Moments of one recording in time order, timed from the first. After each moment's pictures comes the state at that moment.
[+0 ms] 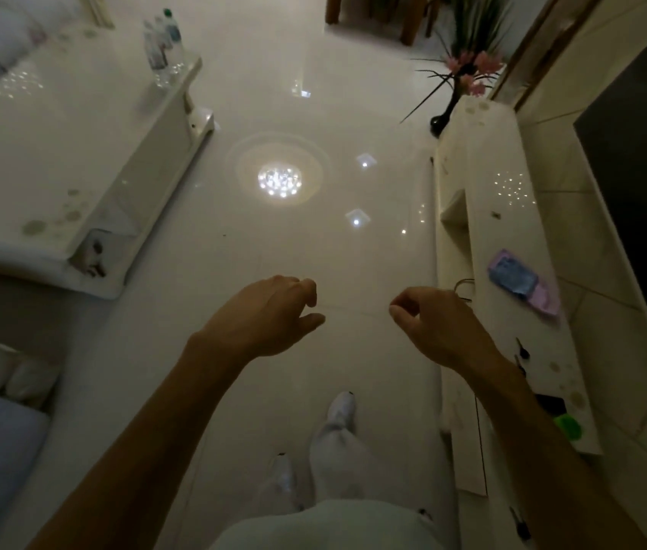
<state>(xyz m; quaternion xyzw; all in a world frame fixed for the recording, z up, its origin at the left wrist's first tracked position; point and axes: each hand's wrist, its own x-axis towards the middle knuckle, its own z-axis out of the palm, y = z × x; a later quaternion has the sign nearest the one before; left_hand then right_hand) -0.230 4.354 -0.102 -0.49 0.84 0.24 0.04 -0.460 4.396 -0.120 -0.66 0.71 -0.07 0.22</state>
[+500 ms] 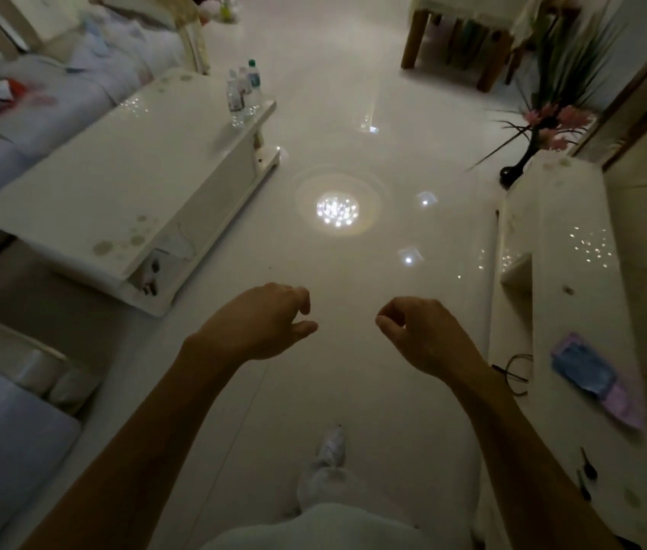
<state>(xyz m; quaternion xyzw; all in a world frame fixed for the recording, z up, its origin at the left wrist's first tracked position) -0.222 4.244 -0.088 -0.58 0.78 0.24 0.04 -0.448 4.239 -0.123 -0.74 0.63 -0.08 0.23</state>
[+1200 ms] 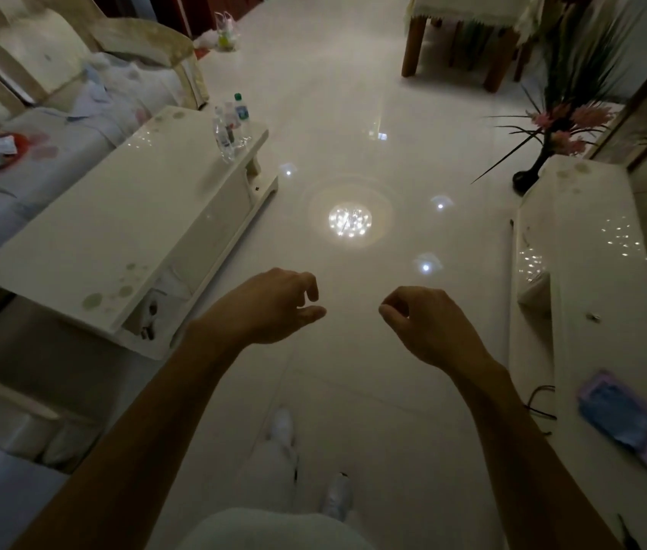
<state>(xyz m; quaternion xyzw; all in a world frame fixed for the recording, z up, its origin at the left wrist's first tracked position) -0.304 4.073 -0.060 -0.57 0.78 0.25 0.04 -0.525 4.079 -0.113 -0.73 0.62 -0.14 0.24</state>
